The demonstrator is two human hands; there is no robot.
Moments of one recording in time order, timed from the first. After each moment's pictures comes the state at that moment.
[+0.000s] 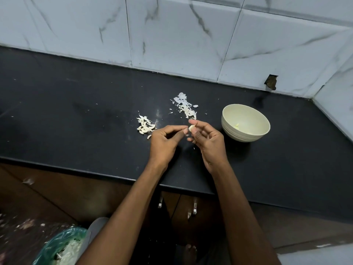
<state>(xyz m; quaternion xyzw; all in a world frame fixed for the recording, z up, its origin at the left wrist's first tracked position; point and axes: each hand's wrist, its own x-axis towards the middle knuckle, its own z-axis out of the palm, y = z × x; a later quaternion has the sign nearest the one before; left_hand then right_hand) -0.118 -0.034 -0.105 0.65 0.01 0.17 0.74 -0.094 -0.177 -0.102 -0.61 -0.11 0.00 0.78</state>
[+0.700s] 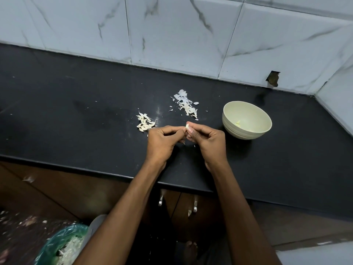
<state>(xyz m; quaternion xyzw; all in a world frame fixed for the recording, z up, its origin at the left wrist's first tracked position) -0.125 -0.031 -0.100 0.64 0.04 0.14 0.76 -0.098 -0.173 -0.106 -0.65 -0.11 -0.06 0.75</state>
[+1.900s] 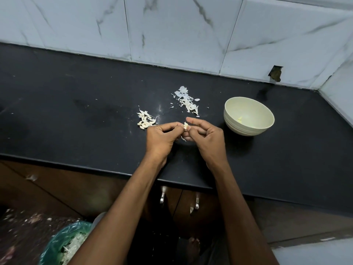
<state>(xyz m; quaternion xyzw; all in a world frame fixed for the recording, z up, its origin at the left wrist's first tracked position) -0.132 -0.035 -0.086 0.60 0.08 0.12 0.79 -0.108 -0.170 -0.100 -0.69 -0.11 -0.04 0.71</state>
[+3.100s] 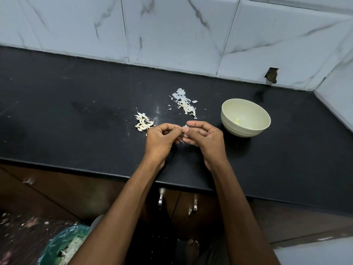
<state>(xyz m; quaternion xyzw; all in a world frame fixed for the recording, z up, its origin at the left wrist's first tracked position) -0.122 -0.032 -0.098 0.61 0.07 0.11 0.78 -0.106 -0.173 -0.094 -0.62 -0.06 0.01 0.78</state>
